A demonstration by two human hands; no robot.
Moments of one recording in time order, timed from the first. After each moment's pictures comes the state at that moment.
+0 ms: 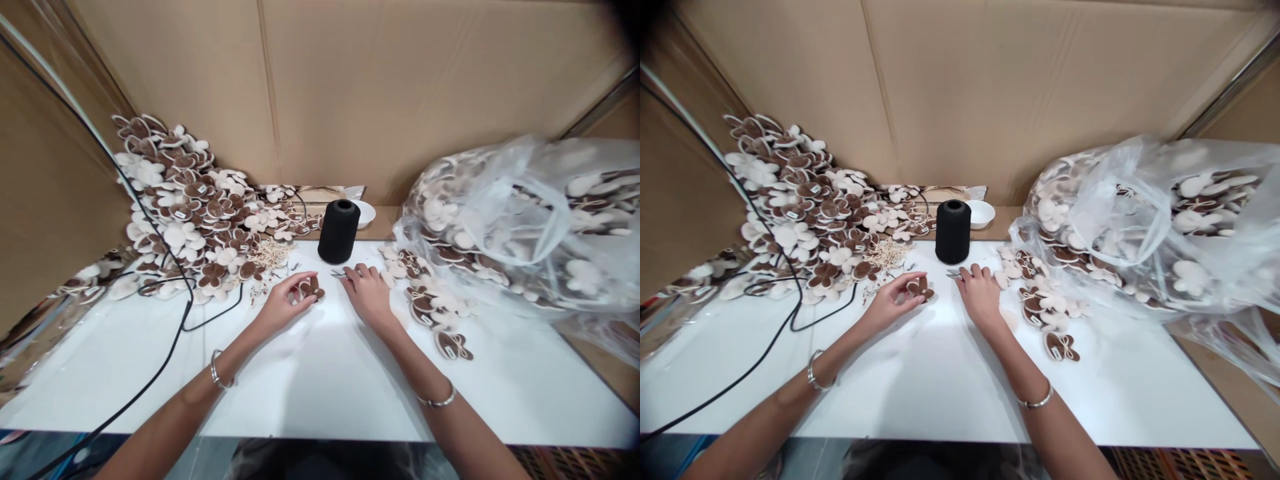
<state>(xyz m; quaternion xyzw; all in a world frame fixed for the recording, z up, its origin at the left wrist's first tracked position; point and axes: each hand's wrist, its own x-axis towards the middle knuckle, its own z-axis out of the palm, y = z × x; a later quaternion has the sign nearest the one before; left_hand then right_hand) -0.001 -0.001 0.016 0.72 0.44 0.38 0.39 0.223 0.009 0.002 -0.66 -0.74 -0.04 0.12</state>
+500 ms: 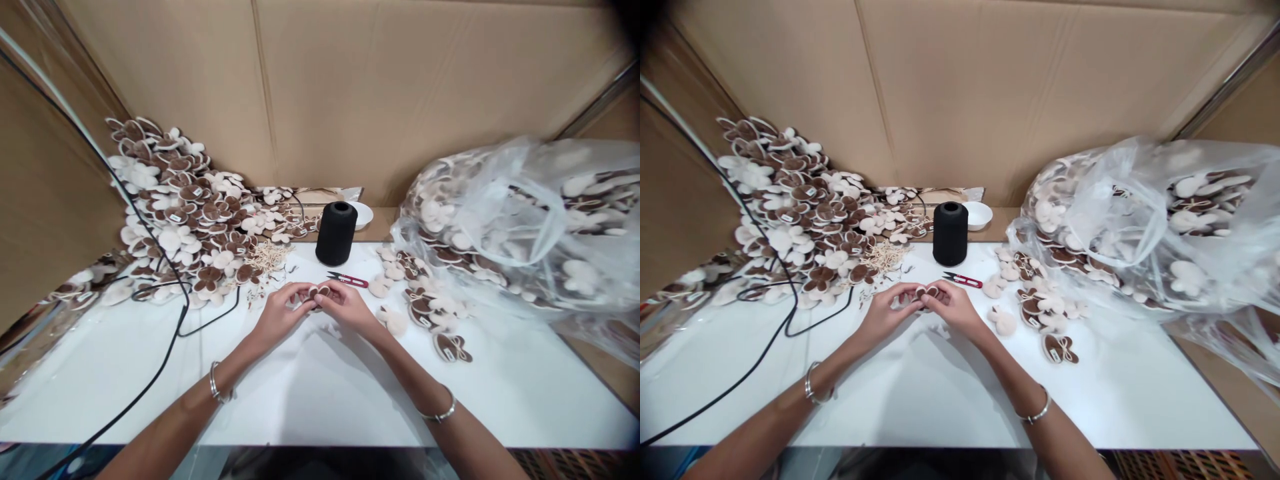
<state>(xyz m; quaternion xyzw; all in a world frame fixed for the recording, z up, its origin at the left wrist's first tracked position) 0.006 -0.010 0.018 0.72 0.45 0.40 0.34 0.195 -0.003 0.006 -0.42 -0.63 0.52 0.41</state>
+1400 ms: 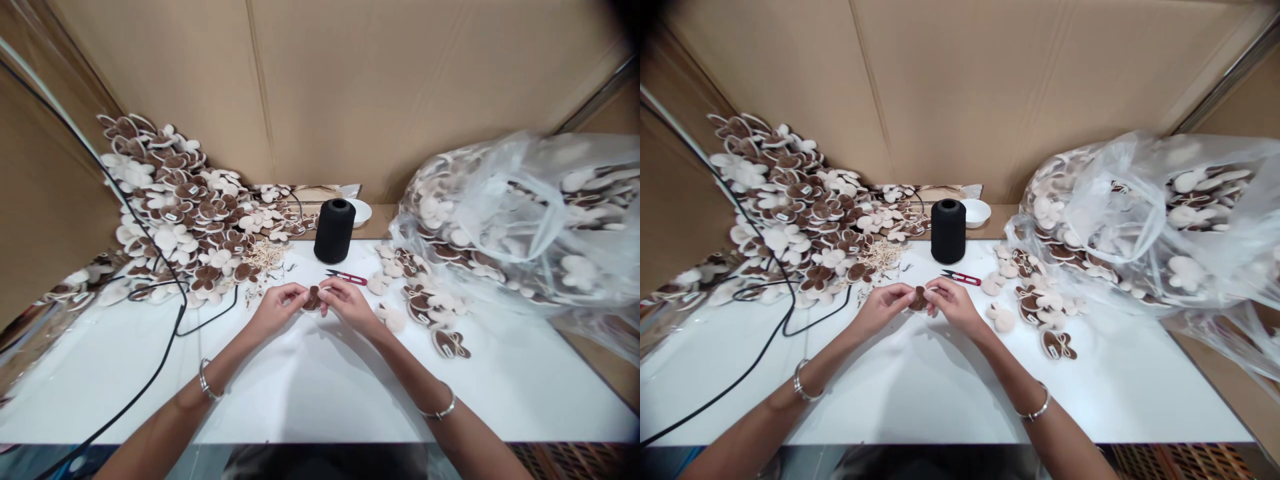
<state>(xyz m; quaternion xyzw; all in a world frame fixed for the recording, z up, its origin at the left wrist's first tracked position) 0.001 -0.003 0.022 0.64 0.41 0.36 0.54 0.196 -0.004 0.006 -0.34 -0.58 0.58 0.46</state>
